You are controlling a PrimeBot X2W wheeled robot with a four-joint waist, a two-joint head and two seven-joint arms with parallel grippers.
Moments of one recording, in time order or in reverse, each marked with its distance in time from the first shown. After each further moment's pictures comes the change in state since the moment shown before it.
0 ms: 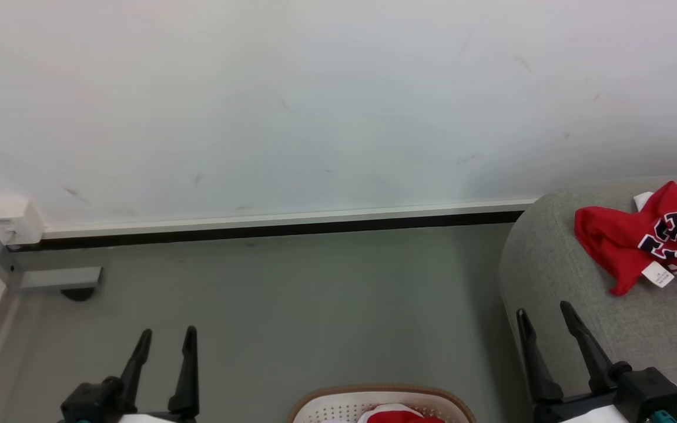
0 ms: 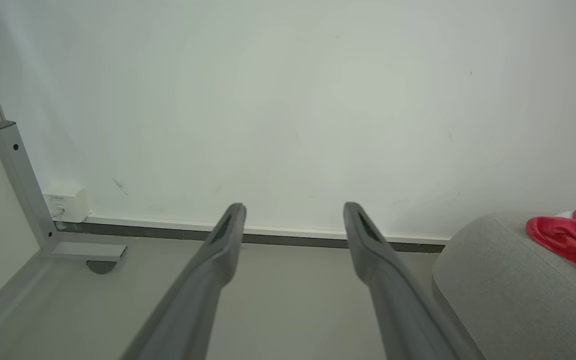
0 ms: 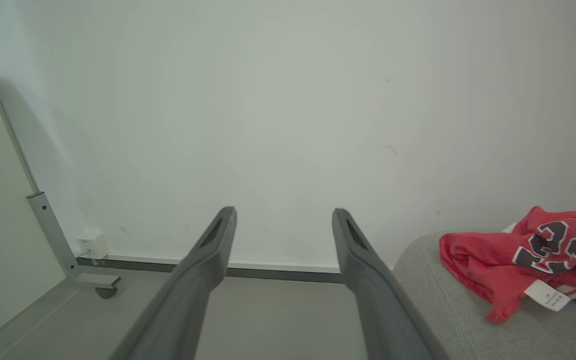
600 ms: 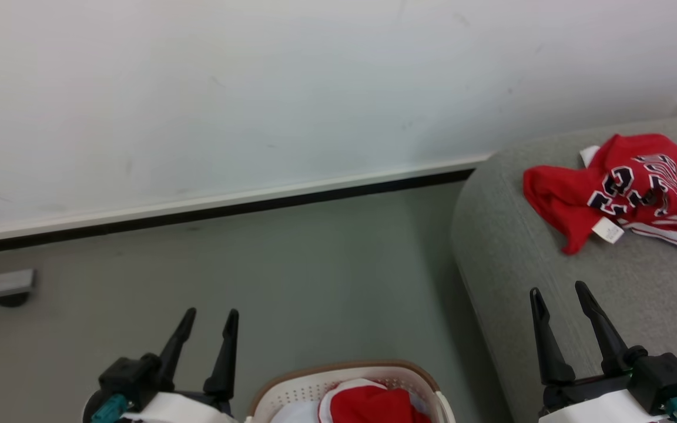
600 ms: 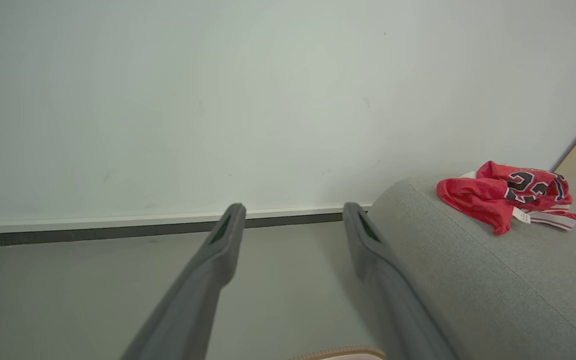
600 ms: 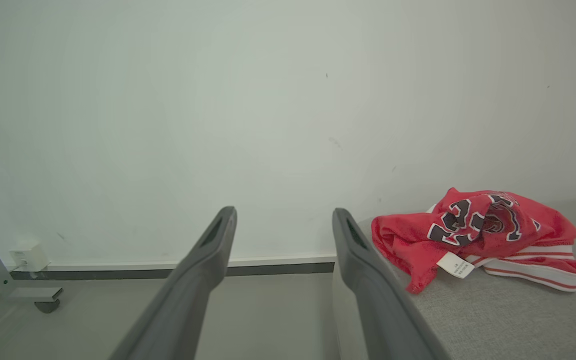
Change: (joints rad) left arm -0.070 0.012 -0.122 0.036 -0.053 -0.007 0.000; right arm -0.031 0.001 -0.039 -0.022 -0.009 0.000 0.000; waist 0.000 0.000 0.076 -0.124
